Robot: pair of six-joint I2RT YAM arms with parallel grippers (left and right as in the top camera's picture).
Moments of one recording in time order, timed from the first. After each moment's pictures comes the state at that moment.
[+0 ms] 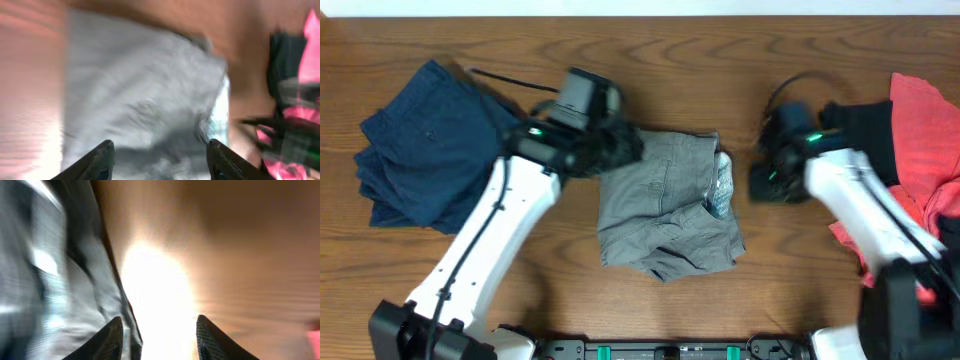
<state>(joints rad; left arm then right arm) -0.38 1.52 1.36 -0.88 0.25 -0.62 0.17 1.59 1.14 -0.93 -0.08 0.21</state>
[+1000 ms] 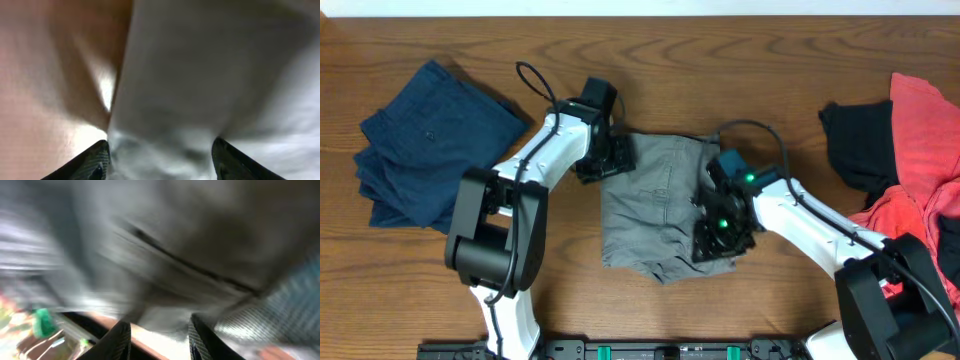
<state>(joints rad) -0.32 2.00 1.36 -0.83 0.23 -0.53 0.49 1.66 0.90 -0.91 -0.43 0.24</state>
